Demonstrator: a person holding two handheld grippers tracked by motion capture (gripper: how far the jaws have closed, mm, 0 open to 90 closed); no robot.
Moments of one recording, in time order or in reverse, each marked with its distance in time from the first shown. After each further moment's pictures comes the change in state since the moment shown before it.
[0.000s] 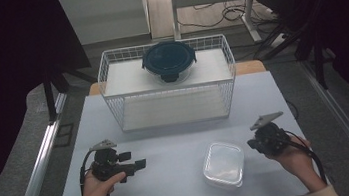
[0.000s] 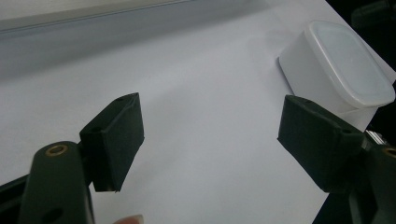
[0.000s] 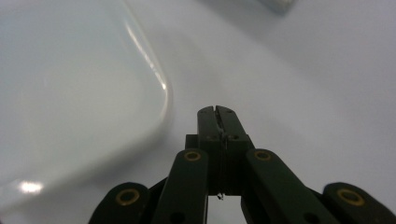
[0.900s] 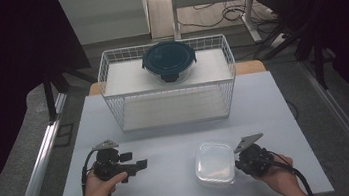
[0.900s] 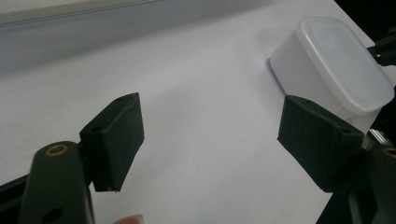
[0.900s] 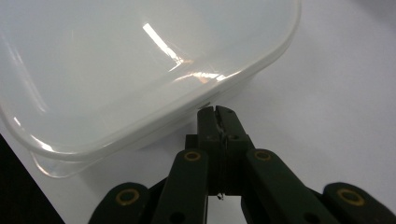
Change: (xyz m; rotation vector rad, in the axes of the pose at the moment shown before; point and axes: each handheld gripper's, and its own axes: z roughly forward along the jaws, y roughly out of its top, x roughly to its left) left arm 0.000 -0.001 0.005 0.015 0.004 0.000; right arm 0.055 -0.005 0.033 0.041 0.096 -0.096
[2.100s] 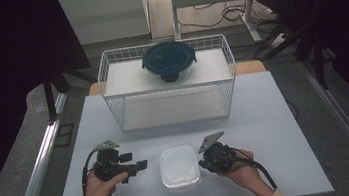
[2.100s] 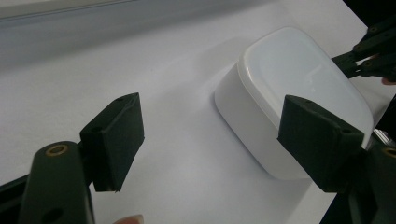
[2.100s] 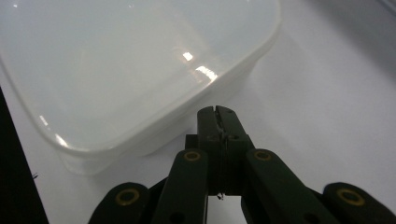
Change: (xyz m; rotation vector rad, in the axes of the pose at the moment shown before) left arm 0.000 -0.001 0.001 0.005 0.013 -0.007; right arm 0.042 0.065 0.034 -0.080 0.113 -0.119
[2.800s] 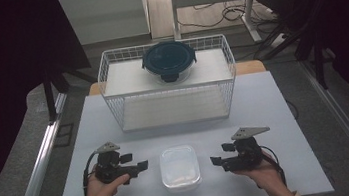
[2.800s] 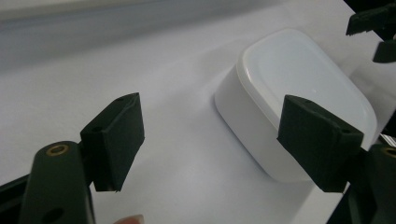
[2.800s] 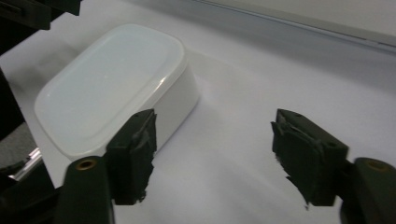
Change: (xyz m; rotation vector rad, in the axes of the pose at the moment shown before) left arm -0.007 -0.004 -0.001 -0.044 0.046 0.009; right arm -0.030 -0.047 -0.039 -0.309 0.037 0.350
